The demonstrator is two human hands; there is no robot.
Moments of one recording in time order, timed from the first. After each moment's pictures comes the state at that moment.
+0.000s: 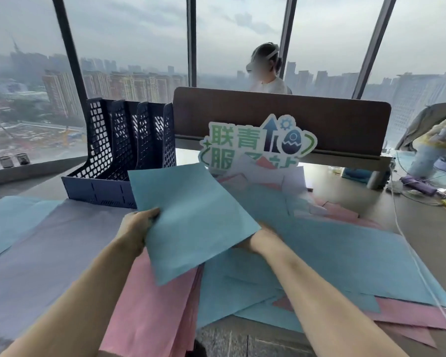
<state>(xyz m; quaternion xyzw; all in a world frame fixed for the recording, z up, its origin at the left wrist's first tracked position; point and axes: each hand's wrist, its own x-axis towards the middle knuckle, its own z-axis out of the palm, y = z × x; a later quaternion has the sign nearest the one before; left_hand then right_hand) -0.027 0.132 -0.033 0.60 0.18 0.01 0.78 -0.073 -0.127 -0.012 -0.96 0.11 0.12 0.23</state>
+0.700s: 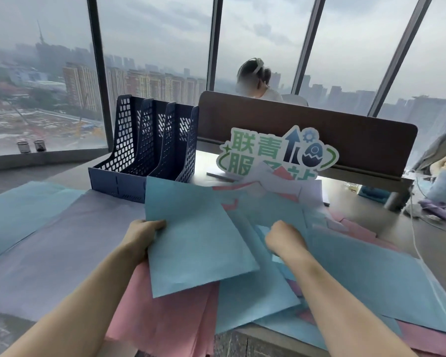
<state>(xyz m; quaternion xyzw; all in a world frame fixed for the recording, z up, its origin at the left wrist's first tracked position) -0.040 0.170 -0.052 0.64 0.20 -0.02 0.74 -0.067 -0.125 -0.004 -0.97 0.17 0.03 0.14</state>
